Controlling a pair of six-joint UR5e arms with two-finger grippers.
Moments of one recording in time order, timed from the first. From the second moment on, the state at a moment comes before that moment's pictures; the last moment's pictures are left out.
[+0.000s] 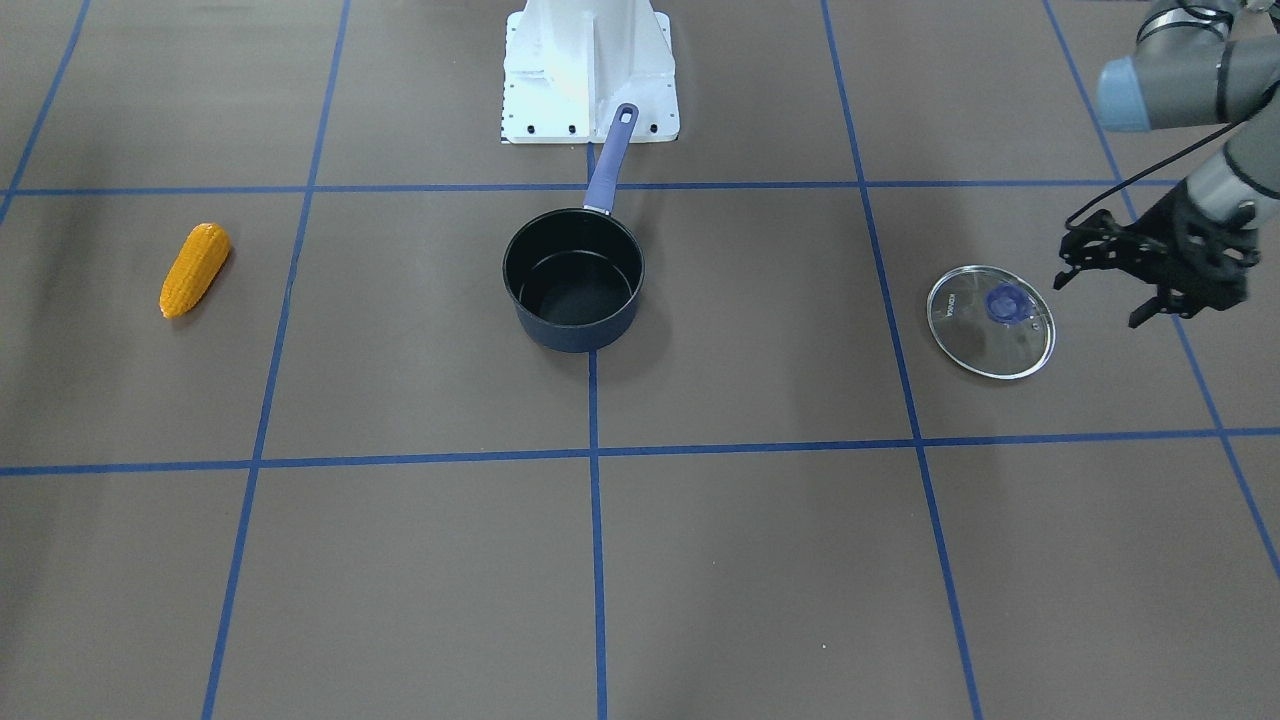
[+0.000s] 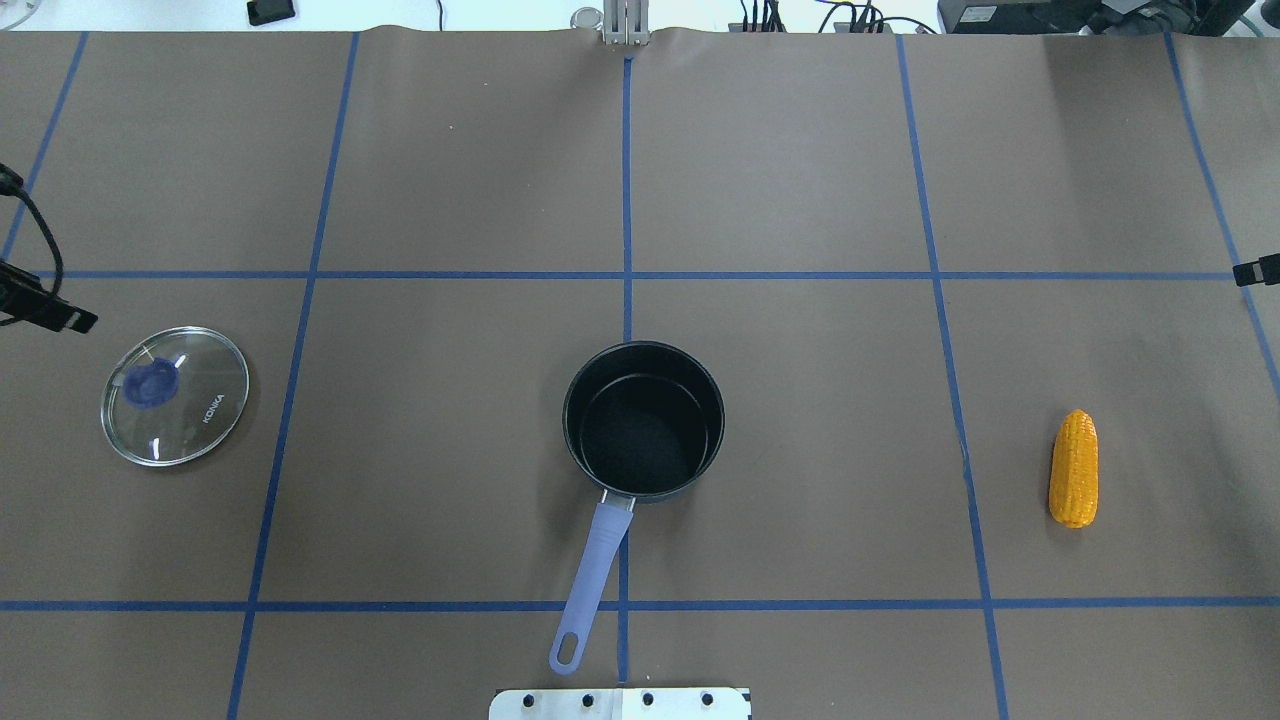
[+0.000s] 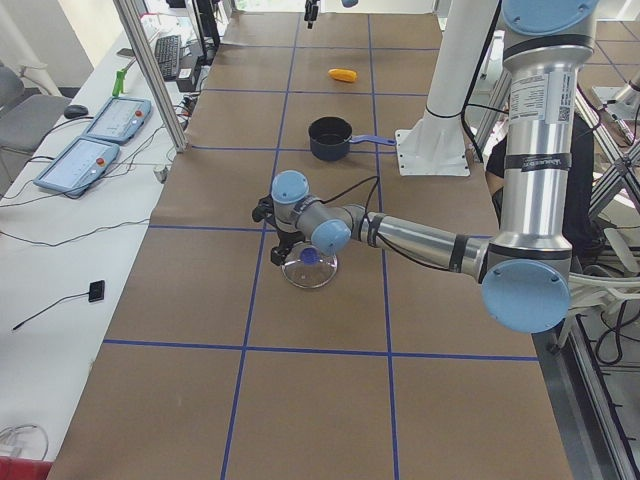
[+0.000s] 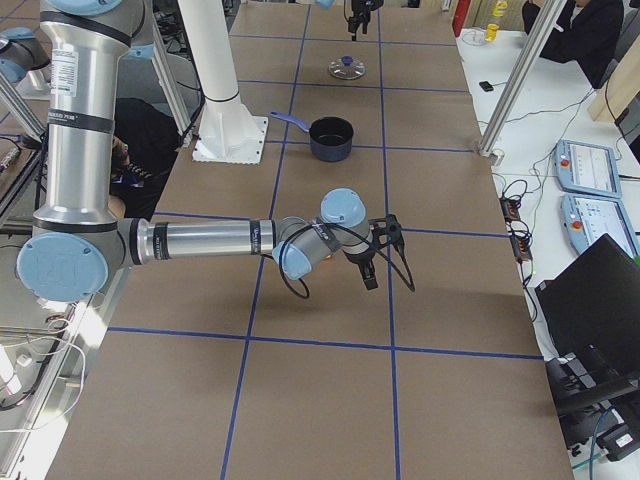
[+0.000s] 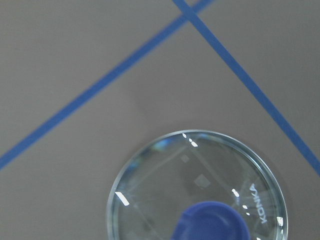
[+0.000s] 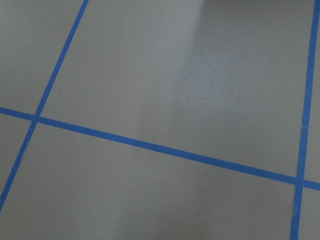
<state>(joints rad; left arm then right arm) -1.19 -1.57 -1.78 -1.93 -2.35 -0.17 1.32 -1.69 1.72 -0.94 2.30 0.41</state>
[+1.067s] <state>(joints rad) -1.57 -1.44 -1.71 -1.66 -2.39 -0.11 1.15 -1.77 1.85 -0.93 2.18 0.68</state>
